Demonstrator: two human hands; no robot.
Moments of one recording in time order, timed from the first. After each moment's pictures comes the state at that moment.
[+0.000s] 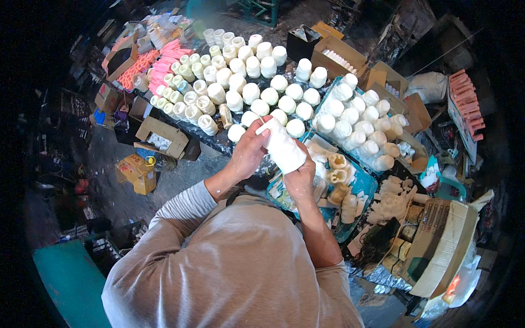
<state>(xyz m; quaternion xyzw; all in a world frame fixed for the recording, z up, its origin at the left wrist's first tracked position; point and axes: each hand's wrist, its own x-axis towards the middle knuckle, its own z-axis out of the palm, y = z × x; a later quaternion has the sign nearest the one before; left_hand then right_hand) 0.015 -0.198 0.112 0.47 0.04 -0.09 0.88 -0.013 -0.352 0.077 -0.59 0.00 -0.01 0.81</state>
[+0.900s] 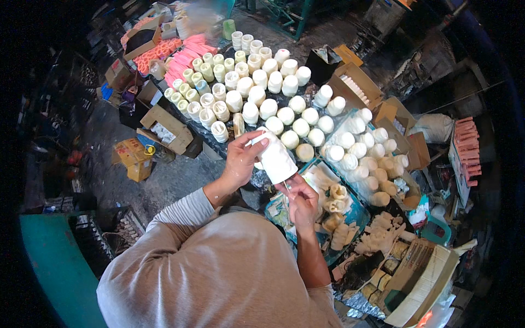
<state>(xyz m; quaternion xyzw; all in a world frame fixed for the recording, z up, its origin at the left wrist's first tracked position) 0.027 -0.147 0.097 0.47 0.14 0.06 0.87 -0.011 -0.360 0.061 -0.41 -0.12 0.15 0.89</state>
